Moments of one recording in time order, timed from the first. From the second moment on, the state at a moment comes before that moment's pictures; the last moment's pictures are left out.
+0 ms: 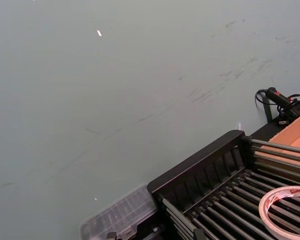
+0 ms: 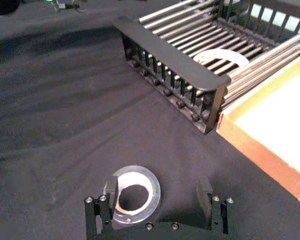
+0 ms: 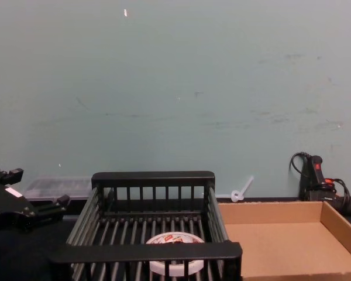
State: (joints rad) left arm -0.20 0.60 0.45 -1.41 -0.25 -0.12 0.03; right arm 0.10 0.76 -0.52 -1.74 0.50 0.35 0.55
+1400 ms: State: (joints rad) left arm -0.20 0.60 0.45 -1.41 -0.25 -0.12 0.03; right arm 0.19 0.71 -0.59 -1.62 0.46 0.38 0.58
